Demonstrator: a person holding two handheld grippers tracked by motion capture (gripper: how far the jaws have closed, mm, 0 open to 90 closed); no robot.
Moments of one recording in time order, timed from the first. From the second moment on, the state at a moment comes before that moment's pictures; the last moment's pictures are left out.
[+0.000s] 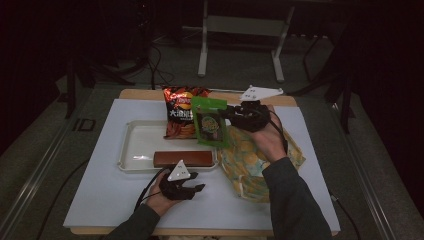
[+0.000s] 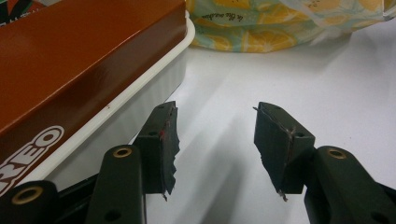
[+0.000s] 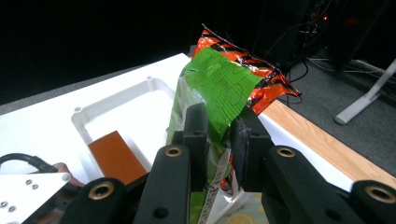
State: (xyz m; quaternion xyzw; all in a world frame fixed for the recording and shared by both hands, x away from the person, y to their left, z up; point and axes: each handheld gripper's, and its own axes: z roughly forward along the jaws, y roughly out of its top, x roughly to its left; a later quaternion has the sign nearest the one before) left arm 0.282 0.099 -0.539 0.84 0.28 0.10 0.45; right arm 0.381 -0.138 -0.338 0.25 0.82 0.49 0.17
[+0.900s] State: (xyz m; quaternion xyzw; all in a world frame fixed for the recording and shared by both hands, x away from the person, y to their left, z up) left arm 0.282 0.100 -0.539 0.84 0.28 0.10 0.45; right arm 0.414 -0.082 -0.379 0.28 0.83 0.44 0.18
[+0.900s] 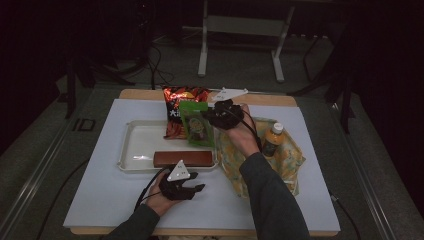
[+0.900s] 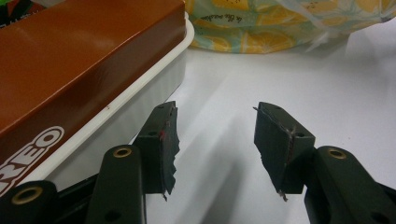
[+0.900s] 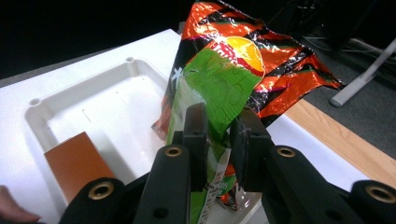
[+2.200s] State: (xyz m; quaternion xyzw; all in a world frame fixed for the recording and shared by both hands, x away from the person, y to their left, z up) left arm 0.282 0.100 -0.539 0.84 0.28 0.10 0.45; right arm 0.426 -0.057 -0.441 0.37 0.83 0.38 0.19
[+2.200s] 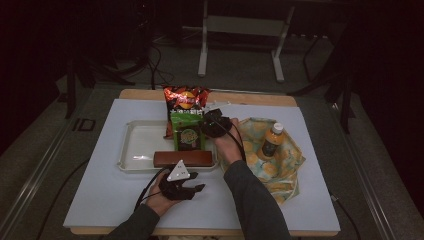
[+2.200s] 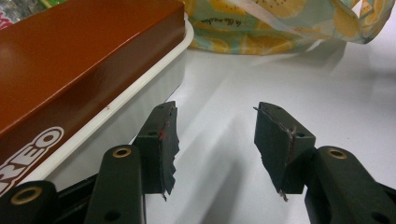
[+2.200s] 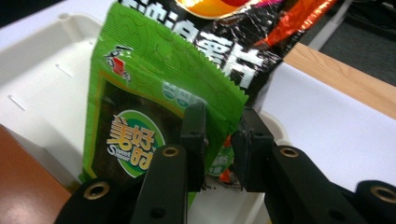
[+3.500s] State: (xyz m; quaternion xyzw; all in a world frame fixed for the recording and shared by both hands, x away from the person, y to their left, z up) left arm 0.283 0.099 -0.539 0.84 0.28 0.10 0.45; right arm 0.398 -0.088 -0.422 0.34 0.85 0.37 0.19
